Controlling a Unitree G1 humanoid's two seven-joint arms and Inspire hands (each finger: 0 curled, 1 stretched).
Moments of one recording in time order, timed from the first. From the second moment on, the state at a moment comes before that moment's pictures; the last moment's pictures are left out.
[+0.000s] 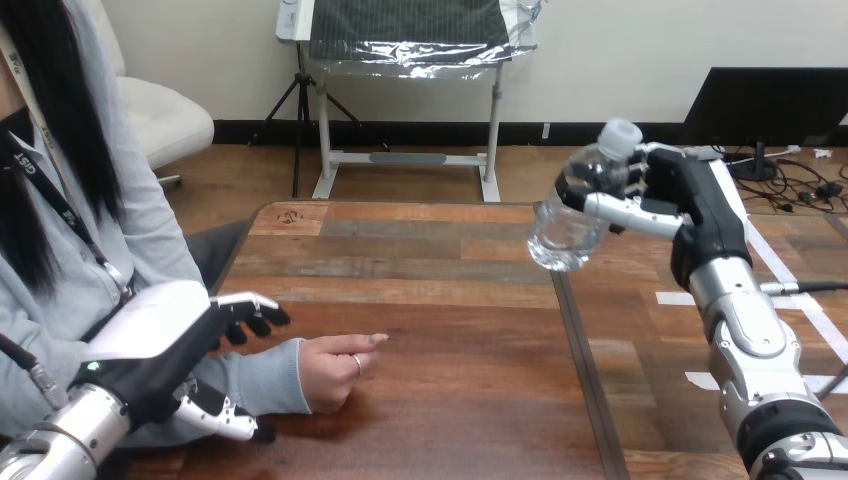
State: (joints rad) left arm -0.03 0.65 -0.01 0.30 0.60 -0.46 -0.15; right arm -0.73 -0.29 -0.19 1.21 -0.01 -0.50 0.11
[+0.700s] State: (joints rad) left arm -0.09 0.66 -0.08 0.40 0.60 -0.47 -0.15; right arm -0.73 -0.27 -0.19 1.13 0.00 -0.51 0.15
